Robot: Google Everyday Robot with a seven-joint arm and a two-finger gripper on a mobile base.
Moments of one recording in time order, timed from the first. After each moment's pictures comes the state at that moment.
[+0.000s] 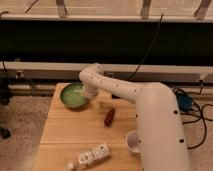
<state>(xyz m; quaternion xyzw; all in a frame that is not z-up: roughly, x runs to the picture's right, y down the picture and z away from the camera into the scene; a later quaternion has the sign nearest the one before) -0.088 0.088 0.921 -0.28 -0.18 -0.31 0.89</state>
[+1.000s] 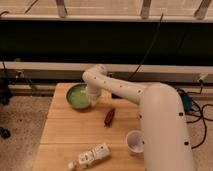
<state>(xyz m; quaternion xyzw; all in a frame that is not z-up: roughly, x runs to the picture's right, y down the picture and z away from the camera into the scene) -0.067 0.099 0.908 -0.29 -0.19 -0.33 0.88</state>
